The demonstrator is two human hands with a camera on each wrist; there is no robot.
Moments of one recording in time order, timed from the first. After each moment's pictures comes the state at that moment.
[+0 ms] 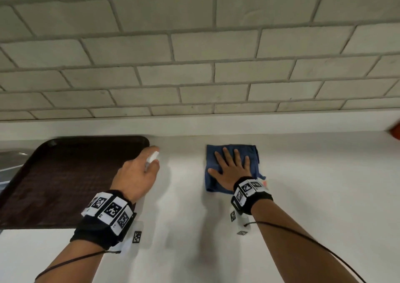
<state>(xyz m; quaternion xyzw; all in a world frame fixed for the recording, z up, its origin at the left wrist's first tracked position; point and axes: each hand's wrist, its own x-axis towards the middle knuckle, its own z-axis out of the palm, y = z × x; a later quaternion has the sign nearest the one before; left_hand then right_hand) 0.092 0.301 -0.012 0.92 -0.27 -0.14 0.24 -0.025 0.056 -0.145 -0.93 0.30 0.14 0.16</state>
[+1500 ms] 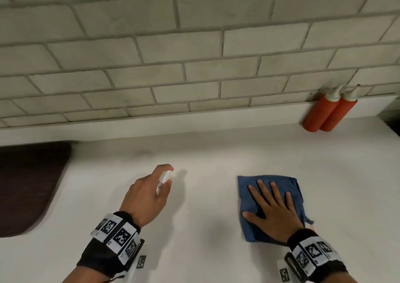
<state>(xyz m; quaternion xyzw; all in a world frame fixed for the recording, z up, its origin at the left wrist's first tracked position) -0.121 0.110 -0.026 0.87 -0.41 -0.13 0.24 -0.381 -0.117 -0.135 -0.92 0.34 0.15 0.14</state>
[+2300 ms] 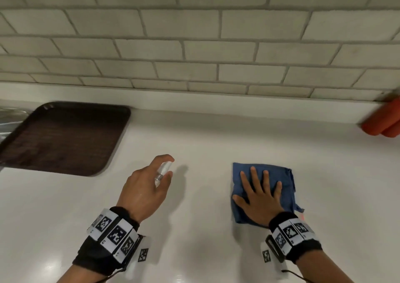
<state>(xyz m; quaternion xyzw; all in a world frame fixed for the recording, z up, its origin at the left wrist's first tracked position) -0.124 0.249 -0.018 0.91 -0.30 -0.08 0.28 -0.285 -0.009 -0.147 -0.94 0.26 0.20 0.12</state>
